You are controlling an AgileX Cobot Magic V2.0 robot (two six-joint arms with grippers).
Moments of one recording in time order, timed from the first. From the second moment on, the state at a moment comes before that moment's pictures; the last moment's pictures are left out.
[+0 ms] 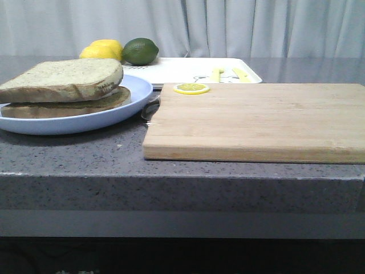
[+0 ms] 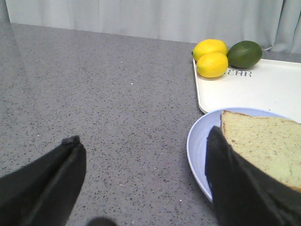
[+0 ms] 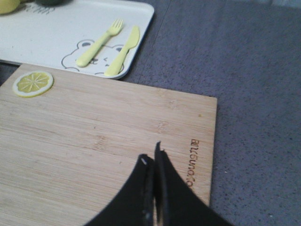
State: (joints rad) left arm 0.01 0.56 -0.51 0.02 0.28 -0.06; right arm 0.03 0.66 -0.59 0.32 0.38 -0.31
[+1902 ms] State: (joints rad) left arm -0.06 1.41 -1.05 -0.08 0.63 0.02; right arm 0.03 0.21 -0.35 0.32 0.33 -0.32
